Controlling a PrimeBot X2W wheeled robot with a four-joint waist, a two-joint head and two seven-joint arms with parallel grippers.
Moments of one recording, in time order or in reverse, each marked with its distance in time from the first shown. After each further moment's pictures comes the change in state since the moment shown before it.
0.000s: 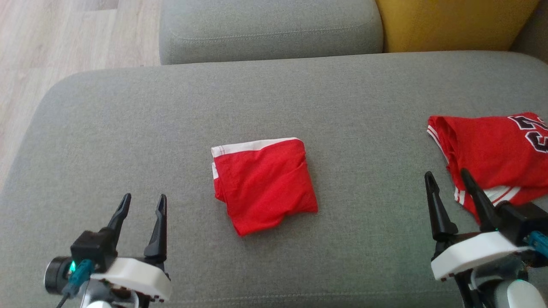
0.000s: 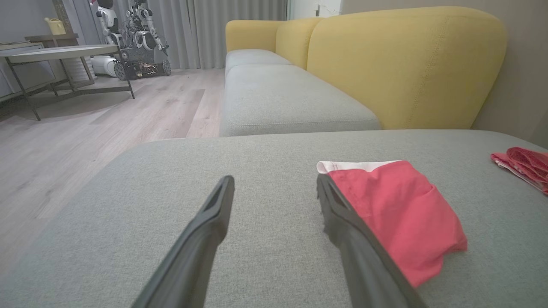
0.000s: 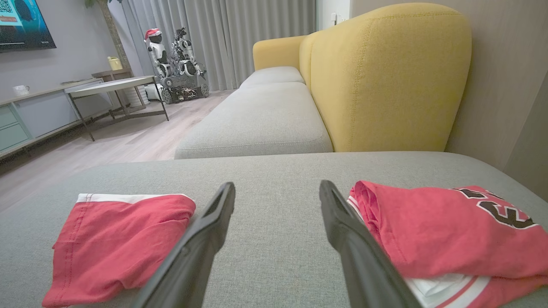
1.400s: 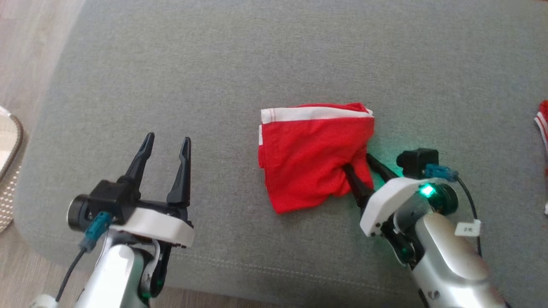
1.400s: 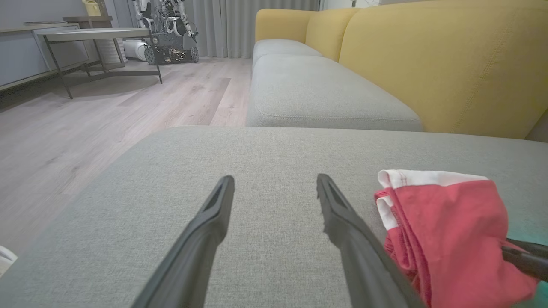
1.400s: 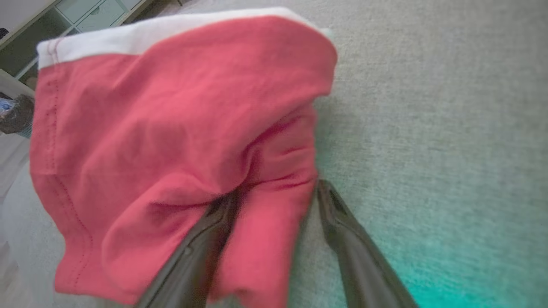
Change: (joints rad) left arm -0.237 -0.048 -0.077 0.084 -0.004 -0.046 -0.086; right arm -0.443 0.001 0.310 0.666 0.200 0.000 0.003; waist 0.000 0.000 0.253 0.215
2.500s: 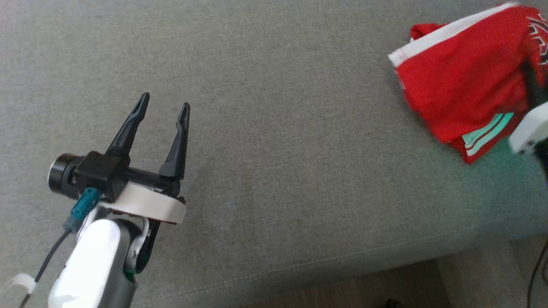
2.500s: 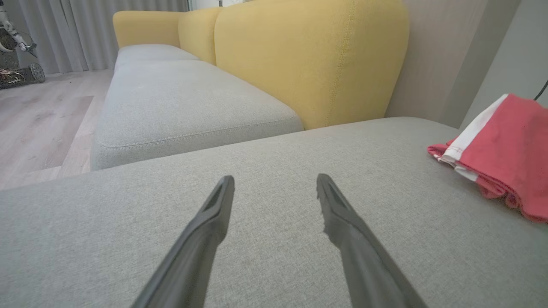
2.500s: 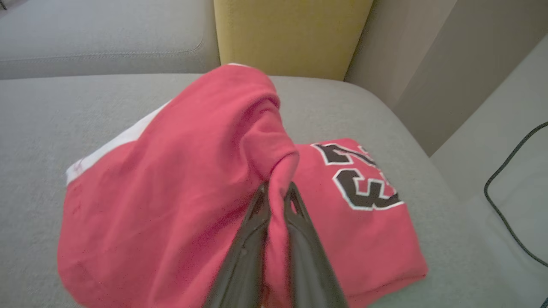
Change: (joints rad) left arm -0.098 0.073 -0.022 -0.091 0.036 -0.026 0.033; right arm -0.141 -0.318 -0.325 -0.179 -0.087 0.000 0.113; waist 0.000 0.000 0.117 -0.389
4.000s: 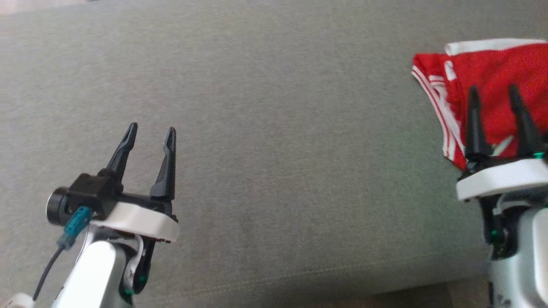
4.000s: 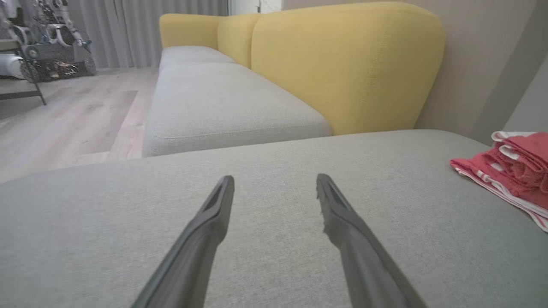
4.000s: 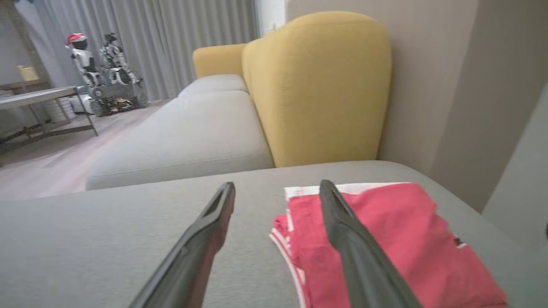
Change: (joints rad) left arm 0.084 0.004 0.014 0.023 -0.073 0.054 -0.007; right arm 0.267 0.303 -0.106 -0.368 -0.115 0.000 -0.172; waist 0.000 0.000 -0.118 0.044
